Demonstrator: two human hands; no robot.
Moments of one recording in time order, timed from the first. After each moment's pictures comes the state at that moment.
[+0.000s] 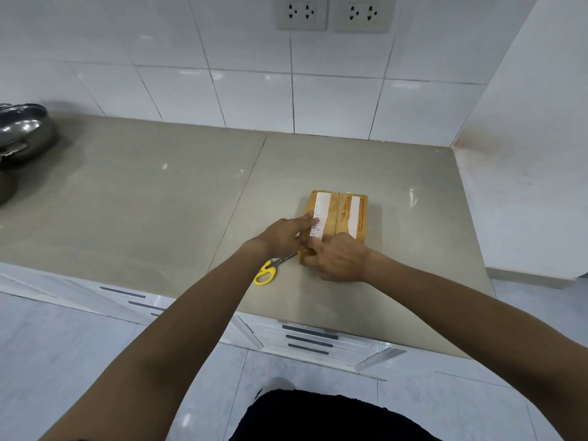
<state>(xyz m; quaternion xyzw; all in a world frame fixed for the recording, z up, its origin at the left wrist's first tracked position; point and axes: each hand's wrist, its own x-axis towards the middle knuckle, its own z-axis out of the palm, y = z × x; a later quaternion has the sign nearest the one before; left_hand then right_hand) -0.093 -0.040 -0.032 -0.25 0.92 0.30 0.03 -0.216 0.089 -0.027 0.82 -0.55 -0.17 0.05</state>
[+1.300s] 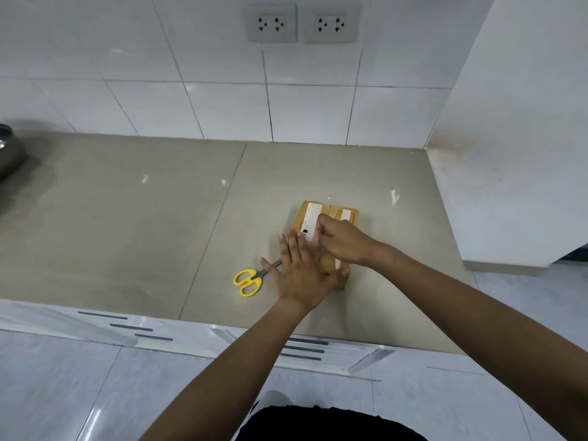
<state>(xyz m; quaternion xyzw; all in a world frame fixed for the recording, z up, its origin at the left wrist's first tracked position) -0.121 0.067 -0.072 -0.45 0.88 0.15 0.00 -0.242 0.100 0.008 0.49 -0.77 0.25 -0.33</state>
